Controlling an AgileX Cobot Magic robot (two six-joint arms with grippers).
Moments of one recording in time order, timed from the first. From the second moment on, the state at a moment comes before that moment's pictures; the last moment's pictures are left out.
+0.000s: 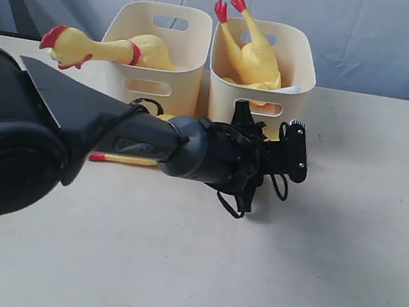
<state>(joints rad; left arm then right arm) -0.88 2.36 -1.60 1.27 0.43 -0.49 0.37 0.18 -0.58 -0.06 0.78 0.09</state>
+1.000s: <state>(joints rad) -0.91 2.36 -1.60 1.22 0.55 -0.39 0.37 0.18 -0.58 -0.06 0.78 0.09</state>
